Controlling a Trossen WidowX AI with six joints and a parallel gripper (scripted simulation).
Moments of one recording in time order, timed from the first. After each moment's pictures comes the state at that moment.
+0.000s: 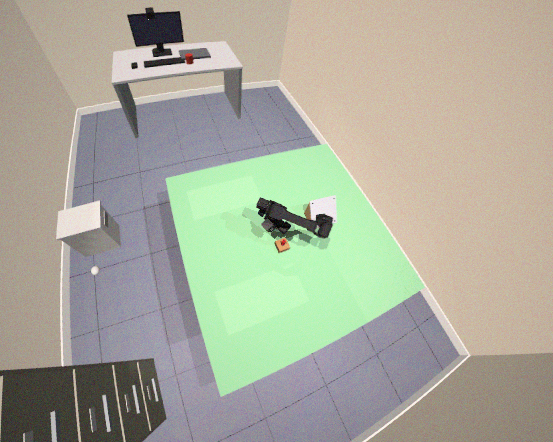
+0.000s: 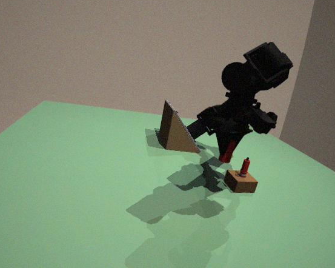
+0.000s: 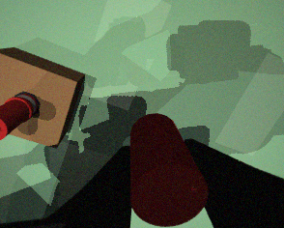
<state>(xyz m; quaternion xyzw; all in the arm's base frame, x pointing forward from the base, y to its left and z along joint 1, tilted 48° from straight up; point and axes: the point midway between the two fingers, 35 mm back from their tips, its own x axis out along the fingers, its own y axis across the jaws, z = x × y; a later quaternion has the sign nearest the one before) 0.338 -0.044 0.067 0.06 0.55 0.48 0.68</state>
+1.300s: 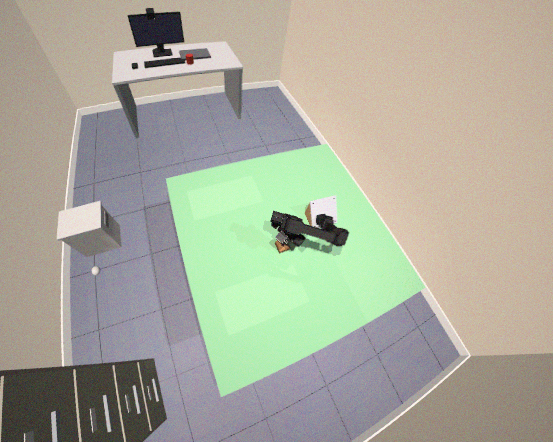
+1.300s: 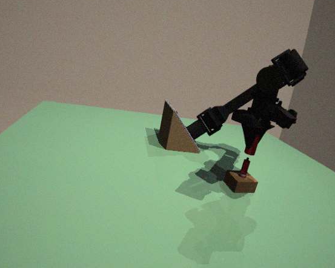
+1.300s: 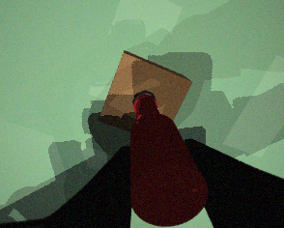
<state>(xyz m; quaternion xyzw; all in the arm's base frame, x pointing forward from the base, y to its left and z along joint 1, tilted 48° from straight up) 0.291 0.006 0.140 0.07 0.54 0.48 0.68</state>
